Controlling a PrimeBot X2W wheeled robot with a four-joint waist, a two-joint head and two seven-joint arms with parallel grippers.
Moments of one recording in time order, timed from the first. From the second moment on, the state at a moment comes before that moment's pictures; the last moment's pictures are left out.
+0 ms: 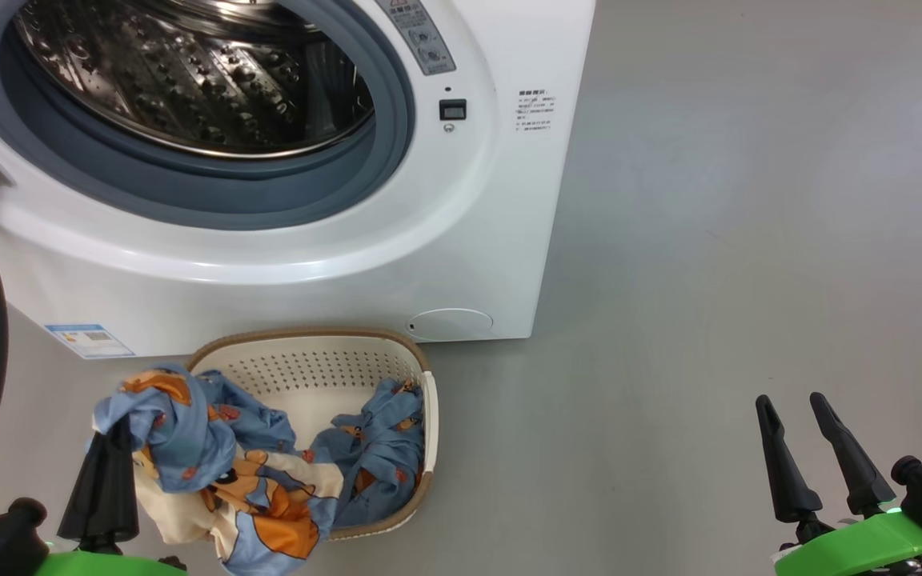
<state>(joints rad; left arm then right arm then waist) 0.00 0.14 0.04 0.07 -0.37 -0.13 -0.26 -0.01 -0.18 0.06 0.20 0.45 0.13 -0.26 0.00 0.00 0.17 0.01</state>
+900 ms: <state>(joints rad) -0.53 0.23 0.03 0.18 -0.37 -0.13 -0.26 -0.12 -0.13 0.07 0.19 0.45 0.13 -0.26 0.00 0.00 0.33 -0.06</state>
